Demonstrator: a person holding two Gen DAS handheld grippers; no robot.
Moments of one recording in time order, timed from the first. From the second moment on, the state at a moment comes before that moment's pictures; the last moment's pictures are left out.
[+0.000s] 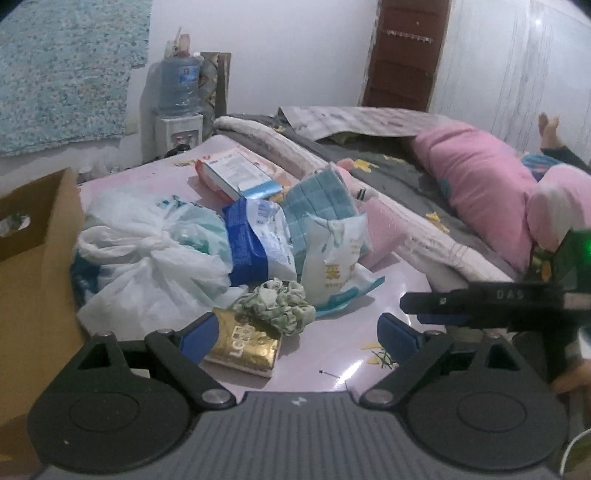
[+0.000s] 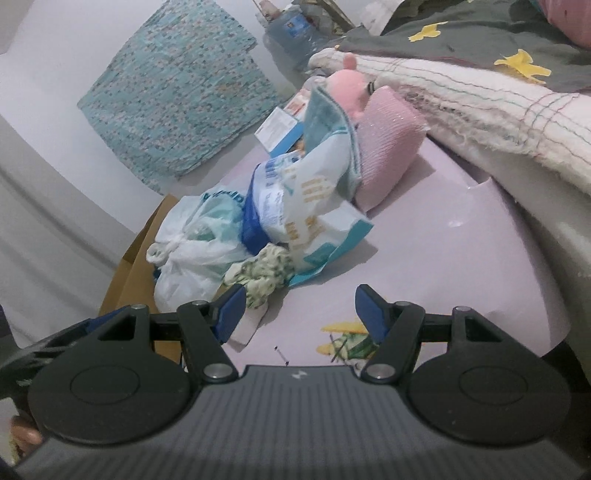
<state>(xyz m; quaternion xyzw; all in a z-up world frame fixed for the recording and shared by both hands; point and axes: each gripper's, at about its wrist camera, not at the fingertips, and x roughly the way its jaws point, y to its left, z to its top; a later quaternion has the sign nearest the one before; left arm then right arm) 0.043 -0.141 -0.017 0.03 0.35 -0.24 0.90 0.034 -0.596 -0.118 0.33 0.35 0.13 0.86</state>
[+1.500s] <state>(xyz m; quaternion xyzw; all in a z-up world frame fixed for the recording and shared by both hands) 0.191 -0.276 -0.085 0.05 0.47 -0.24 0.85 0.119 -0.613 -0.173 0.34 0.37 0.12 0.86</state>
